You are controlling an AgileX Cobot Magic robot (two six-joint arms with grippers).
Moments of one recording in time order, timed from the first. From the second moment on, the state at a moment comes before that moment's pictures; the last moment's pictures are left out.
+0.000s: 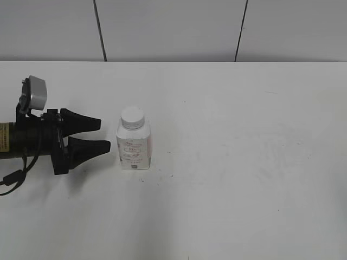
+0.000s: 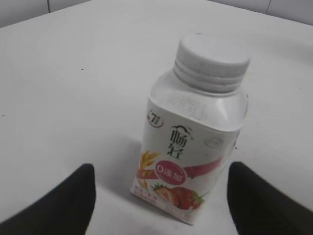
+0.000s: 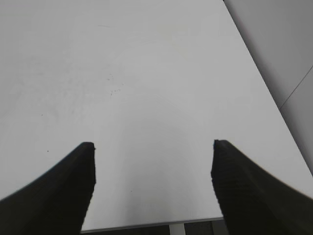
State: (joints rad) left arm 0.07 2.08 -0.74 1.42 -1.18 -0.46; right arm 0.03 -0.01 -0.51 -0.07 1.09 -0.04
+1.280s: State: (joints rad) left arm -0.08 2.17 -0.82 1.31 -1.15 -0.41; right arm 0.03 -0.01 -0.51 -0.07 1.09 -0.05
